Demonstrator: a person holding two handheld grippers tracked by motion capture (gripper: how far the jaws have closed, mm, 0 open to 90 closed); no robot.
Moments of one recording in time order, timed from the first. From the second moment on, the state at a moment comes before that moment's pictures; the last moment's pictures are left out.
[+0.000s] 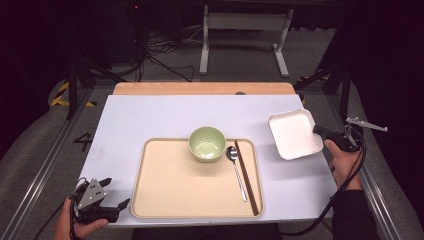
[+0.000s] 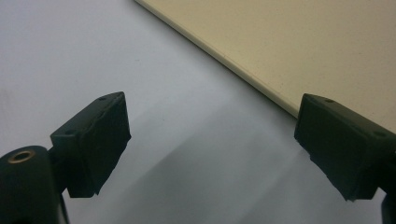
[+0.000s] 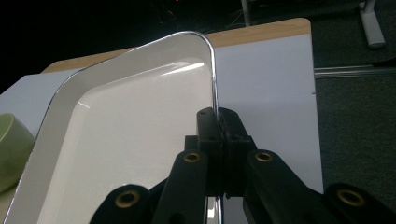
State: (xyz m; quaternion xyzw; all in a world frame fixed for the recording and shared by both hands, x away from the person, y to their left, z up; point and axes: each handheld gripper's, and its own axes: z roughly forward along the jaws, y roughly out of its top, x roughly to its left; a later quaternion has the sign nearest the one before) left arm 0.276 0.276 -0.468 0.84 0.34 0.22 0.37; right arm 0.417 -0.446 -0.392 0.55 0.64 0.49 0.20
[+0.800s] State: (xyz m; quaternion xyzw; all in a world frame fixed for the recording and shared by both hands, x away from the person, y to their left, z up) left arm 0.276 0.276 -0.468 0.84 0.34 0.22 0.37; right arm 0.407 -0.423 -0.371 0.51 0.66 0.52 0.20
